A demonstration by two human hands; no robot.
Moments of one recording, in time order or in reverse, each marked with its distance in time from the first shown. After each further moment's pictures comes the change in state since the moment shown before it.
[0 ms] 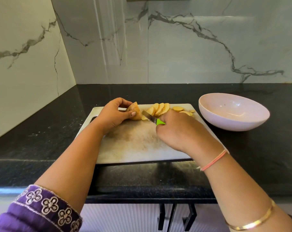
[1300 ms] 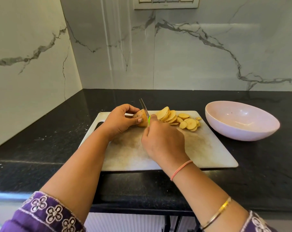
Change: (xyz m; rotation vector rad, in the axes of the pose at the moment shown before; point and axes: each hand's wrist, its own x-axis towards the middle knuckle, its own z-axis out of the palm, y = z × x) left_hand 0.002 0.011 -0.002 -0.047 -0.002 0.033; right_hand 0.035 -0.022 0.050 -0.068 0.424 -0.096
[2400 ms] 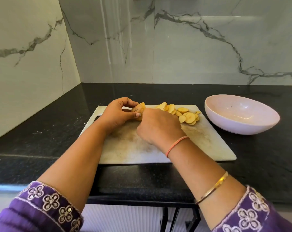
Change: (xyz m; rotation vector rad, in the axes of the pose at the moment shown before) left_hand -0.007 -0.003 0.003 -0.026 0.002 0.029; right_hand 0.012 -0.011 -0.022 -0.085 -0.341 -0.034
